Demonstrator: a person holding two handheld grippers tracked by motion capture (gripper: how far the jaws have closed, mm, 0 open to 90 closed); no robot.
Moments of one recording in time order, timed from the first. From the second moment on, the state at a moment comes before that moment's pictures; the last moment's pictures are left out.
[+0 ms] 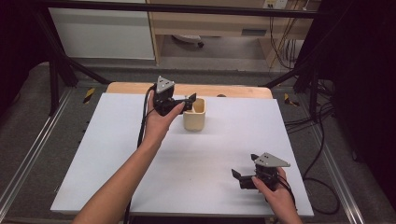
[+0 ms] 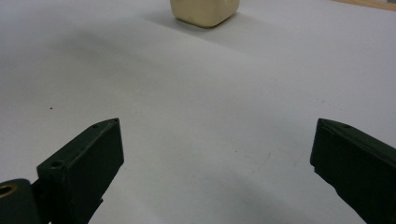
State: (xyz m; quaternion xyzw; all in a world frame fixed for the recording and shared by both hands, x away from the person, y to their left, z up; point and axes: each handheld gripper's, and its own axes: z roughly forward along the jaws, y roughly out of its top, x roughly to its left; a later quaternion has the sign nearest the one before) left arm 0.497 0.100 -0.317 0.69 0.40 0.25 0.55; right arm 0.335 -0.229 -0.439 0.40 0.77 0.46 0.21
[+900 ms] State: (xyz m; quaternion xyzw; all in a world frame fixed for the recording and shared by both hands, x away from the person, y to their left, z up) left arm 0.440 0.147 -0.308 0.69 0.39 0.25 0.55; right arm 0.335 -0.230 -0.437 0.40 0.77 0.46 0.21
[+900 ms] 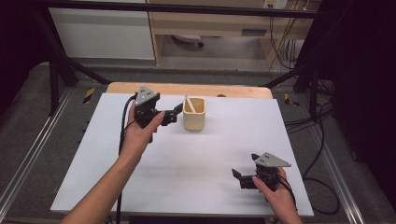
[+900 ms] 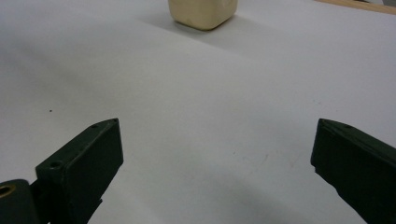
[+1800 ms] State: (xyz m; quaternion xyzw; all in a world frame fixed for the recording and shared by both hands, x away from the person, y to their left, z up) left arm 0.361 0.217 -0.361 0.68 0.43 0.24 0.54; right arm 0.335 -0.231 -0.437 0.40 0.77 0.45 0.22
